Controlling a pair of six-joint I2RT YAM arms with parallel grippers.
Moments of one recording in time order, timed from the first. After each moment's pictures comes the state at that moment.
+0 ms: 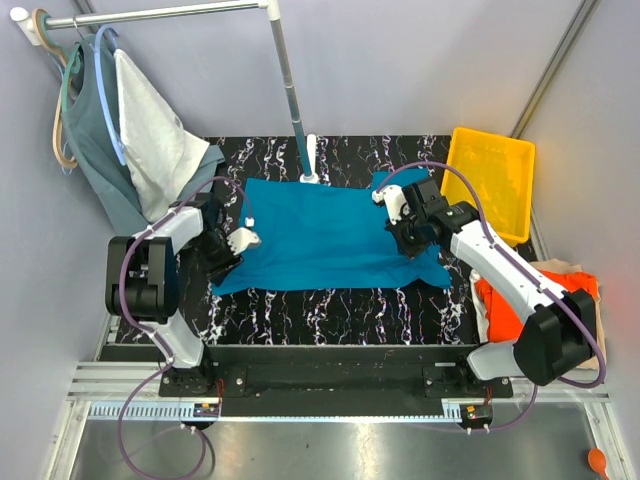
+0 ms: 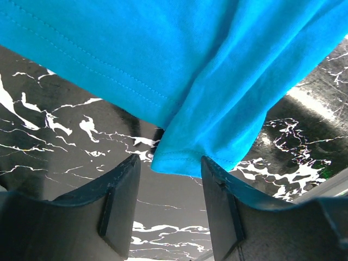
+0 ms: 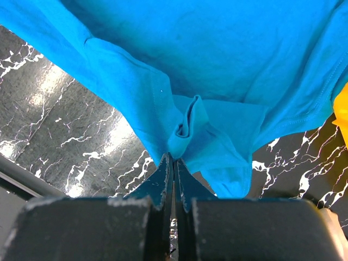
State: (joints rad) left arm -0.02 1.70 1.06 -0.94 0.16 1.01; right arm 0.46 1.38 1.15 -0.79 -0.09 -0.24
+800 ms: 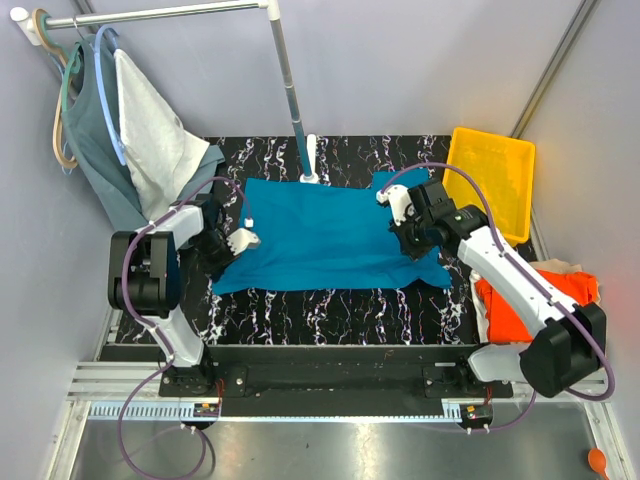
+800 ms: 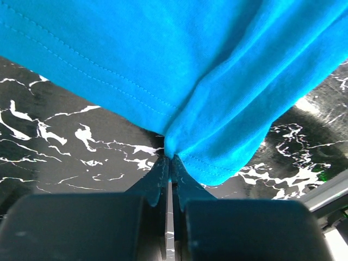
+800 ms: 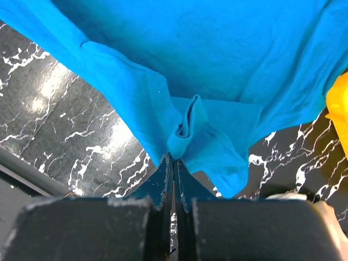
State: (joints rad) left arm -0.01 1.75 1.08 -0.95 0.17 1.00; right arm 0.46 1.33 1.15 -0.81 -0.09 -0.24
